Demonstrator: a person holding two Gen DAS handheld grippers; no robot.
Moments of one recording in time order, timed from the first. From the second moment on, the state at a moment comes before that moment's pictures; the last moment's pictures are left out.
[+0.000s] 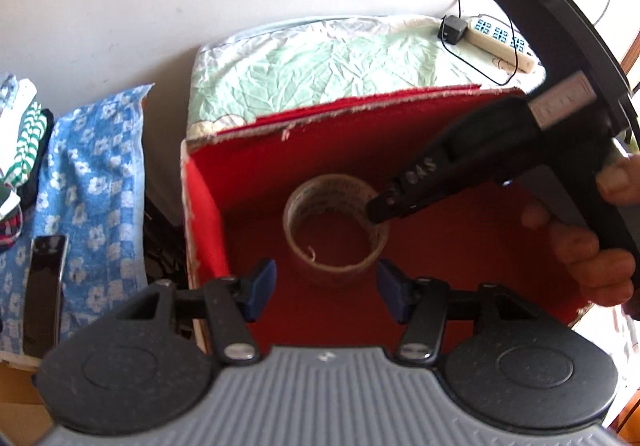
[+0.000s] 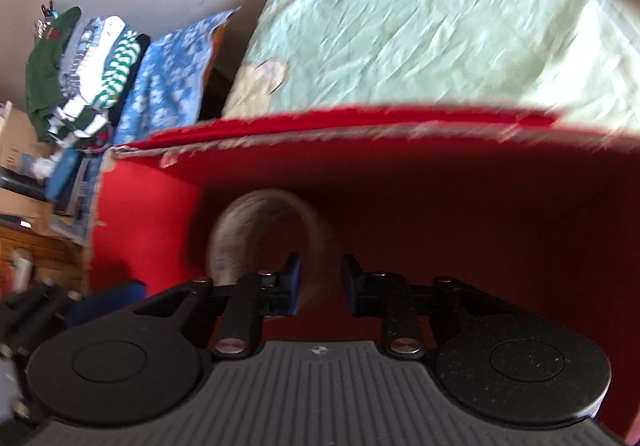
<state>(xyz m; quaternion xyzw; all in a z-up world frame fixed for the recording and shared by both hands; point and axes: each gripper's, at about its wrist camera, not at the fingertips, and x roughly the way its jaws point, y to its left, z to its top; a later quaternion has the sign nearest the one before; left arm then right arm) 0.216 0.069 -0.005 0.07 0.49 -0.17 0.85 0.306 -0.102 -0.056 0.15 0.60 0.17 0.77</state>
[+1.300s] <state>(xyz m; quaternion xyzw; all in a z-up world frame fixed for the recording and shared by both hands) 0.031 -0.053 -0.012 0.12 0.42 -0.34 0.83 0.074 -0.205 -0.004 0.11 0.49 0.19 0.84</state>
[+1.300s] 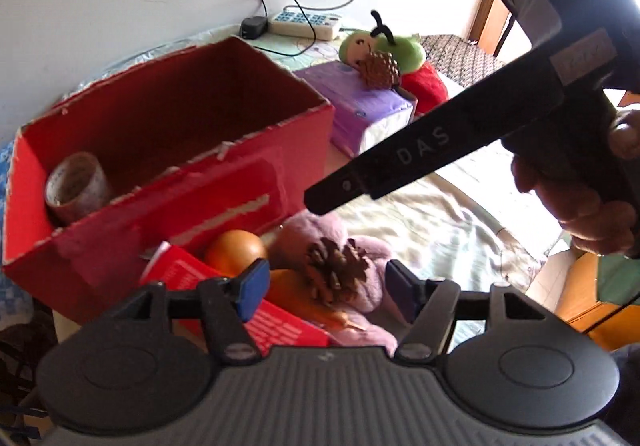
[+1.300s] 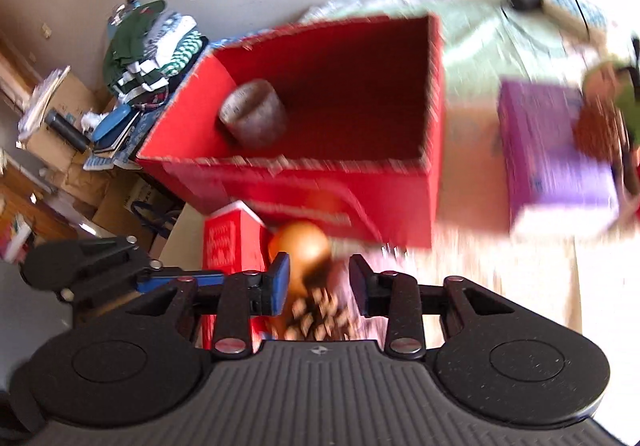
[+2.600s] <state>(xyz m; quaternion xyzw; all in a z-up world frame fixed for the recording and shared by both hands) 0.053 -0.069 0.044 0.11 0.34 -0.23 0.91 0.069 -0.207 0.036 0.15 0.39 0.23 0.88</state>
